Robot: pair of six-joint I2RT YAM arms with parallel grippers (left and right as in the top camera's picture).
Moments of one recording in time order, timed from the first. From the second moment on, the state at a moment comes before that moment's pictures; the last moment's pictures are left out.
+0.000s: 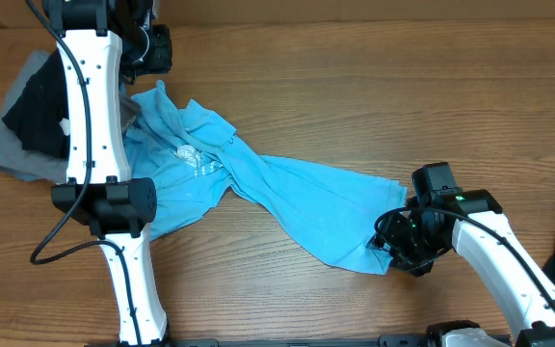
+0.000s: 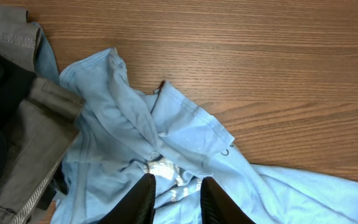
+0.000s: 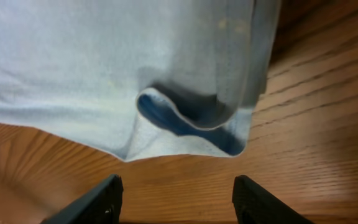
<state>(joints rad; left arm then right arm) 0.01 2.38 2.83 -1.68 0.15 -0.08 0.13 1.34 0.74 -0.99 -0.38 0.67</state>
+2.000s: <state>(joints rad) 0.01 2.38 2.83 -1.69 0.15 -0.08 0.08 1.15 0.83 -0.86 -0.26 0.57</state>
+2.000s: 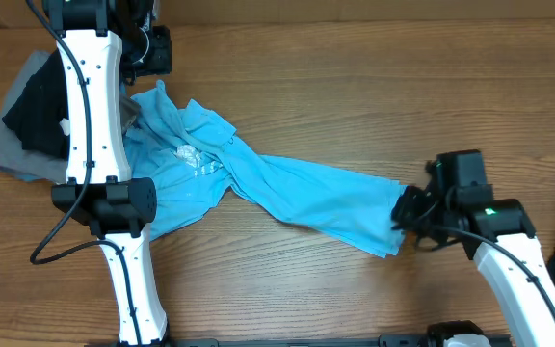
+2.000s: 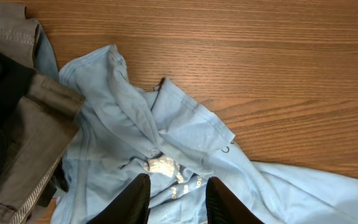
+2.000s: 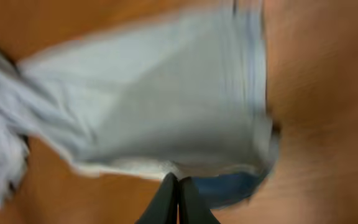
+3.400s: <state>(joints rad) -0.03 2.26 2.83 -1.69 0.18 -0.03 -0.30 1.48 0.98 -1.09 -0.46 0.39</state>
